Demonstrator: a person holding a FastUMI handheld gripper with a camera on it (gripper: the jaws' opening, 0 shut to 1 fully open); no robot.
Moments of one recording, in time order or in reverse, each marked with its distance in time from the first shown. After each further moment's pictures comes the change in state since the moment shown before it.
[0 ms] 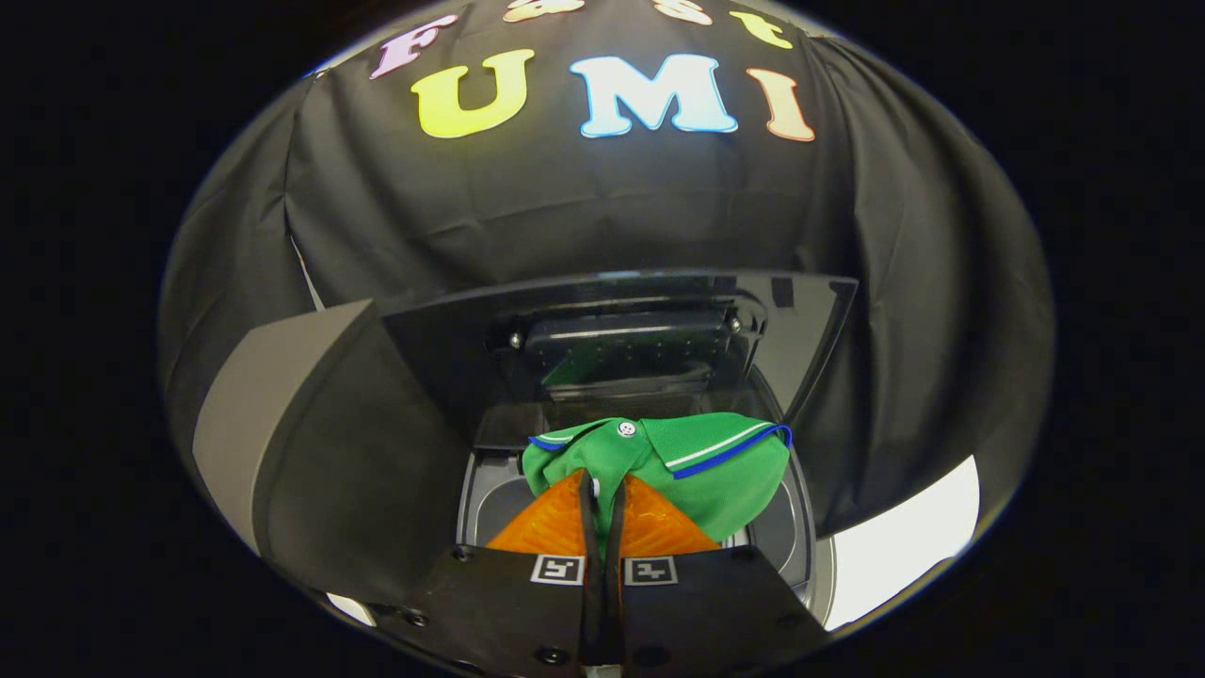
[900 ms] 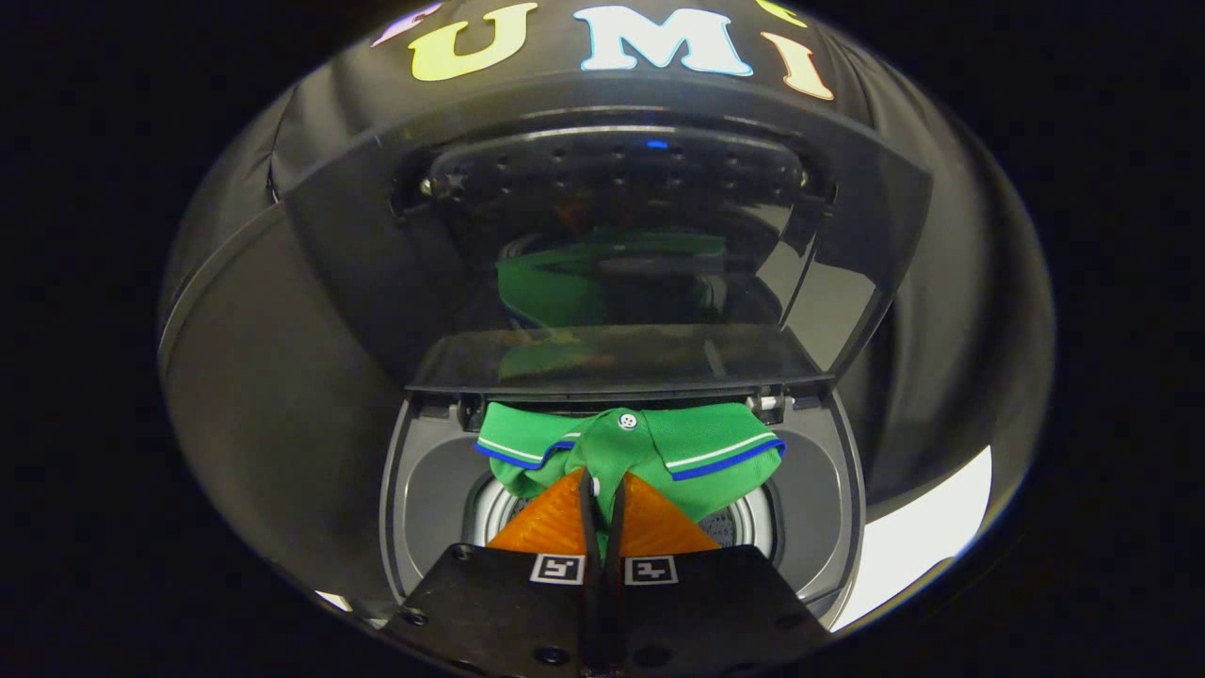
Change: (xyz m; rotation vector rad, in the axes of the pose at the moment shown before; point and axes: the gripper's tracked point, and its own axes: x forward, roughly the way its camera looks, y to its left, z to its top) arm 0.086 -0.019 -0.065 -0.031 0.125 -0.018
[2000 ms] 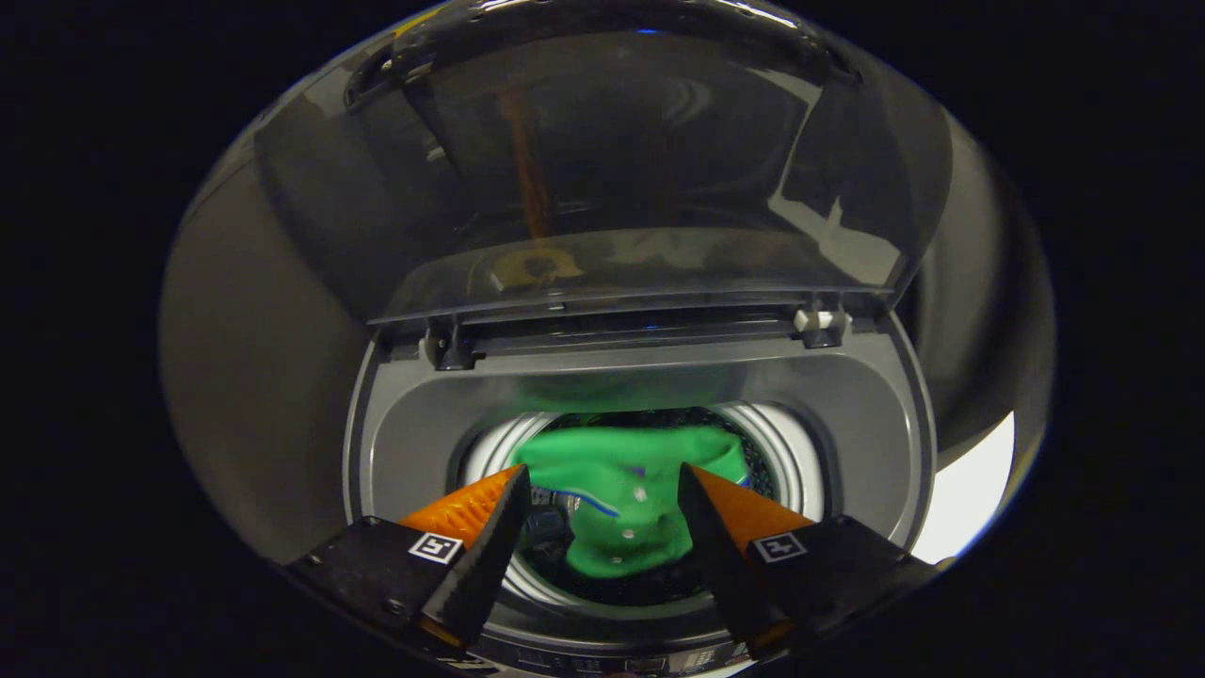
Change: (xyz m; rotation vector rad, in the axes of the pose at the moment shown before) arm 0.032 0.011 -0.048 0.042 0.123 0.021
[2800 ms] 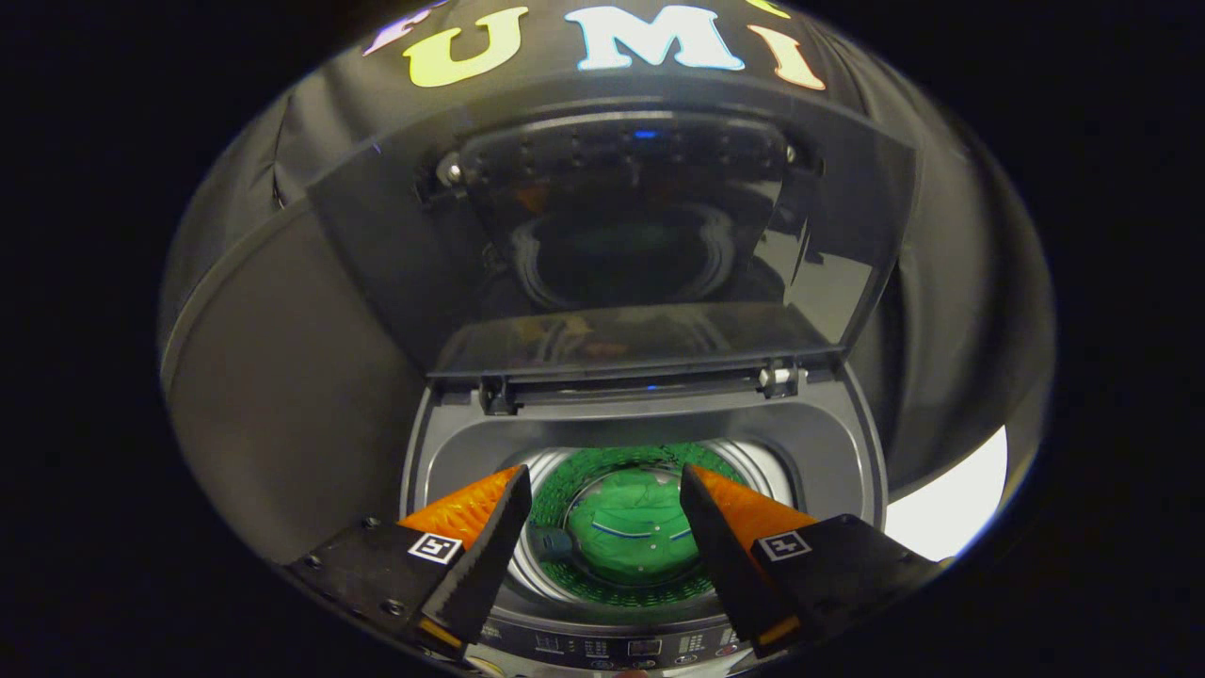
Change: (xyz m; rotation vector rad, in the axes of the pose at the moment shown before) arm -0.066 0.008 0.038 -0.017 -0.164 0.029
